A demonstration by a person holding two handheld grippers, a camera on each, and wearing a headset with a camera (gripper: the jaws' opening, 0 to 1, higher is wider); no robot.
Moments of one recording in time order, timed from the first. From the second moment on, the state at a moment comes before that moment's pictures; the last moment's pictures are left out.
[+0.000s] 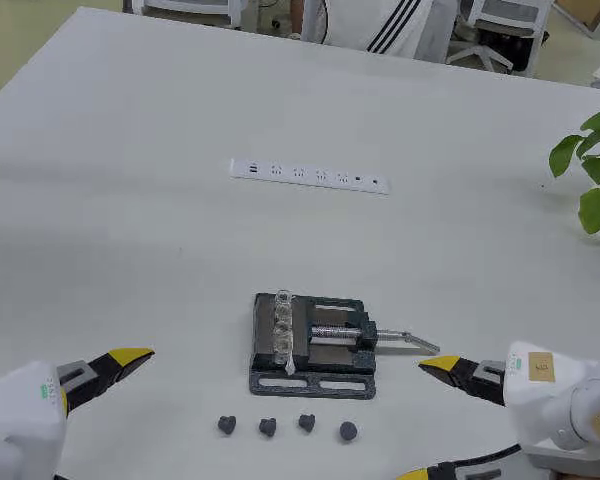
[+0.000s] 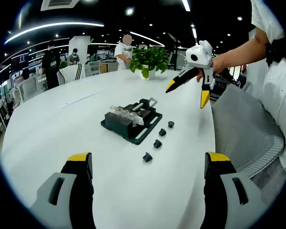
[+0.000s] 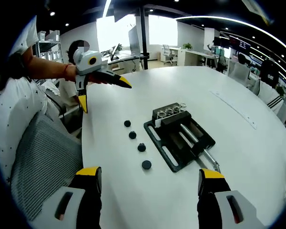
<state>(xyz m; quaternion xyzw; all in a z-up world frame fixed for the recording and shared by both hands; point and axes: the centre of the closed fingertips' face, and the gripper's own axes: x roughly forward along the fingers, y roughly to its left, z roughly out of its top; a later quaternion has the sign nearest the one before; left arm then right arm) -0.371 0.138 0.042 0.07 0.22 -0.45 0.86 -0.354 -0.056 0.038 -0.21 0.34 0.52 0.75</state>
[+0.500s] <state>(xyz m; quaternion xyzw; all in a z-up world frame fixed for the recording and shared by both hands) -0.371 0.137 0.042 0.07 0.21 -0.45 0.87 -0.353 -0.034 0.032 -0.28 0.37 0.57 0.68</state>
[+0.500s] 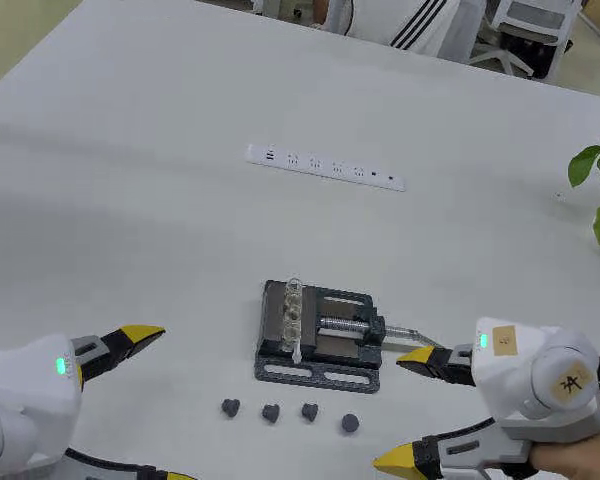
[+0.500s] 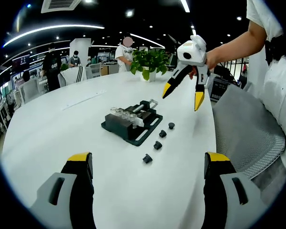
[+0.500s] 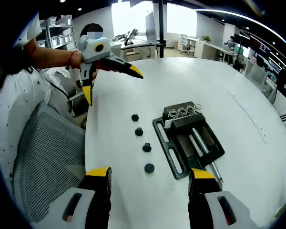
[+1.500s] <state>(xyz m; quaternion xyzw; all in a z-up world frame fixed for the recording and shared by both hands) -0.374 0.142 0.041 0.05 0.20 -0.43 0.88 -0.356 -0.019 -0.013 -0.39 0.43 0.59 0.56</state>
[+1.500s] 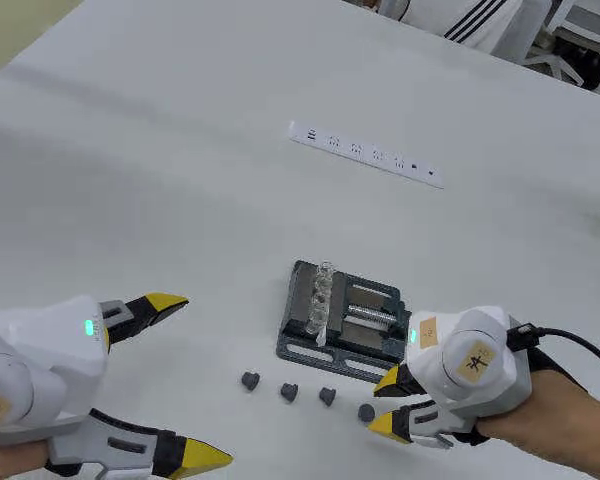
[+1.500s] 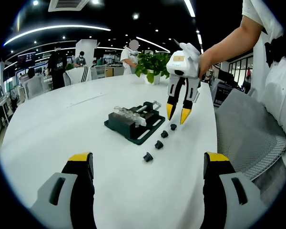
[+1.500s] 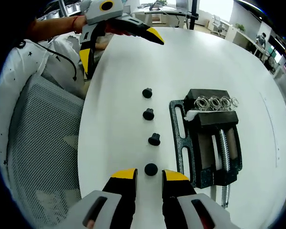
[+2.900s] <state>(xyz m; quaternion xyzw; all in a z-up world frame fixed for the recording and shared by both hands) -0.374 0.148 0.045 0.03 0.19 -0.42 0.89 -0.355 -0.016 -0.027 -0.45 0.42 0.60 0.51</state>
